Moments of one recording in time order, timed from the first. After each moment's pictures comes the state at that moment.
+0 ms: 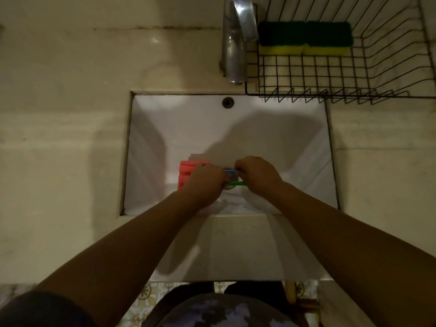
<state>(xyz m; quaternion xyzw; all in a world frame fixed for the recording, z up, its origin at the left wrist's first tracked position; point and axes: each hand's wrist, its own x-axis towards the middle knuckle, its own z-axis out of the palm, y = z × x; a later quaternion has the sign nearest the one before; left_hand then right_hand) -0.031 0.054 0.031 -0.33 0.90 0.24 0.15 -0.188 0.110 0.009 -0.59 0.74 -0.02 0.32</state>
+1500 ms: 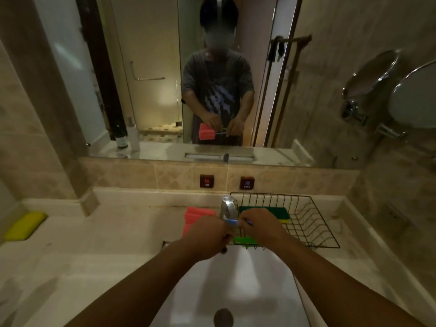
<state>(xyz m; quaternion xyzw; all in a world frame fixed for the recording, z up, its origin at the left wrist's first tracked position) -0.027 0.005 0.294 -0.25 0.96 0.12 -0.10 -0.202 0.068 0.298 -0.62 0.77 -0.14 0.08</state>
